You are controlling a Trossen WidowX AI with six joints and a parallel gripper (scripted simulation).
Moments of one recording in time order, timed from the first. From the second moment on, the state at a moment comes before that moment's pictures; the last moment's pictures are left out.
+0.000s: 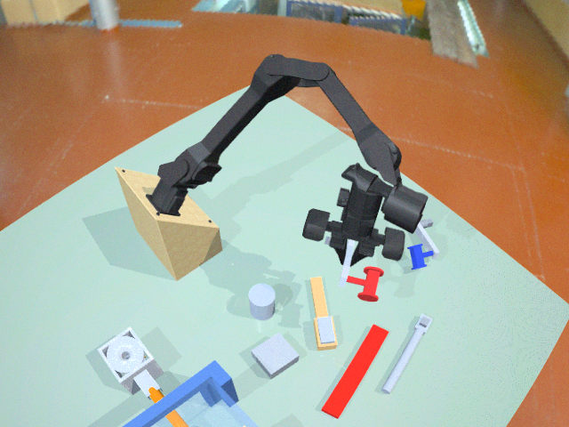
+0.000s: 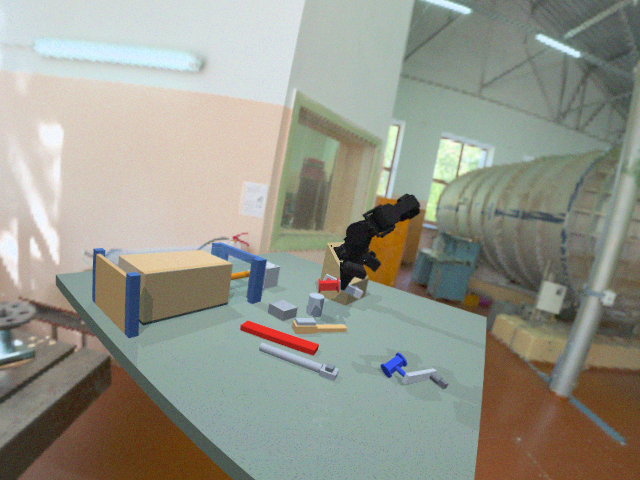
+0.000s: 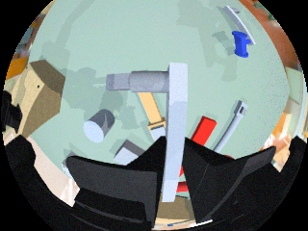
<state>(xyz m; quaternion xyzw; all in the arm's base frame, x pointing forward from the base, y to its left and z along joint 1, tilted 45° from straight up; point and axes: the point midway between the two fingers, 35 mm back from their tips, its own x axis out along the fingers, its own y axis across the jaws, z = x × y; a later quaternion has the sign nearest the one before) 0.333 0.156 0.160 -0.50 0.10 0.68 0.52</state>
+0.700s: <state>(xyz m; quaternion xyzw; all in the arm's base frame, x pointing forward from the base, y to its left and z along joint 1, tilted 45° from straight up) 0.366 0.018 0.047 -0.29 0.40 0.58 0.65</state>
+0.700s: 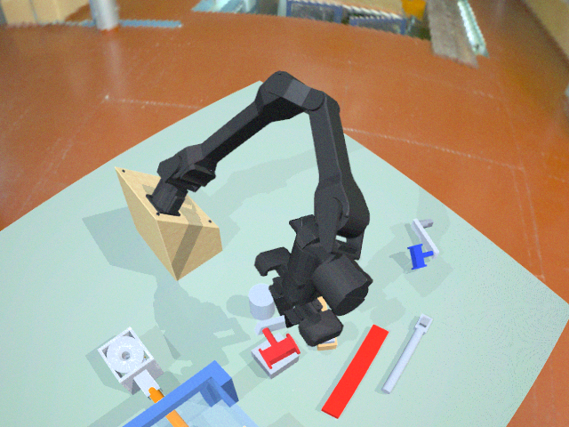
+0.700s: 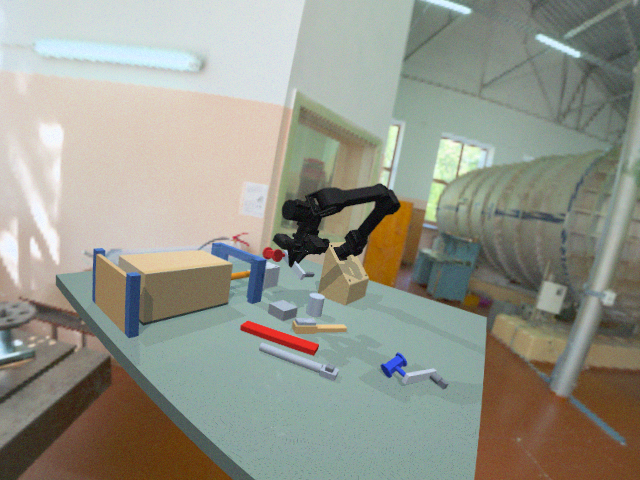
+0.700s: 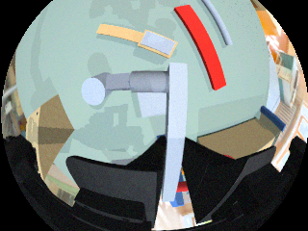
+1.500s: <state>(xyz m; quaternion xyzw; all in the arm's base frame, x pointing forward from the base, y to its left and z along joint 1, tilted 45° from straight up) 0.305 -0.121 -0.070 0.04 0.62 0.37 0.69</state>
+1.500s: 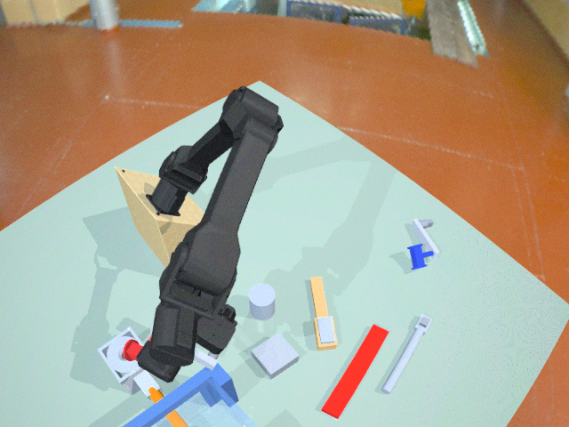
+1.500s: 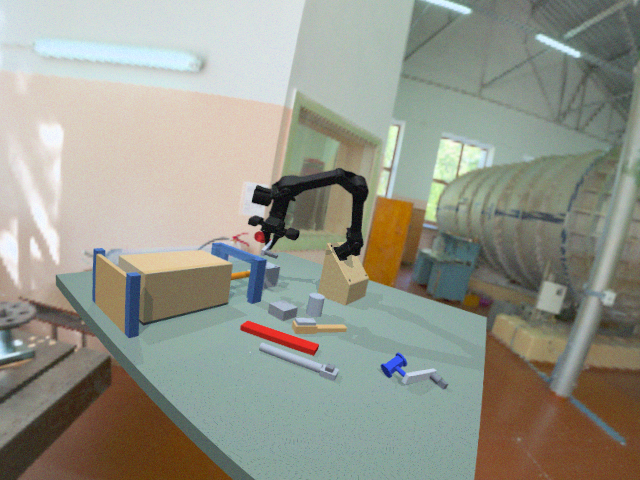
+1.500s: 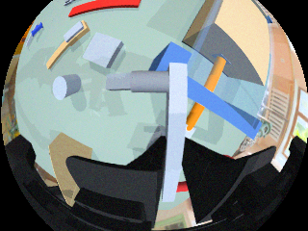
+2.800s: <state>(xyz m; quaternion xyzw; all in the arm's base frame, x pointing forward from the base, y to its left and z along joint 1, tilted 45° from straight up) 0.192 -0.172 -0.162 0.30 0.72 0.13 0.61</state>
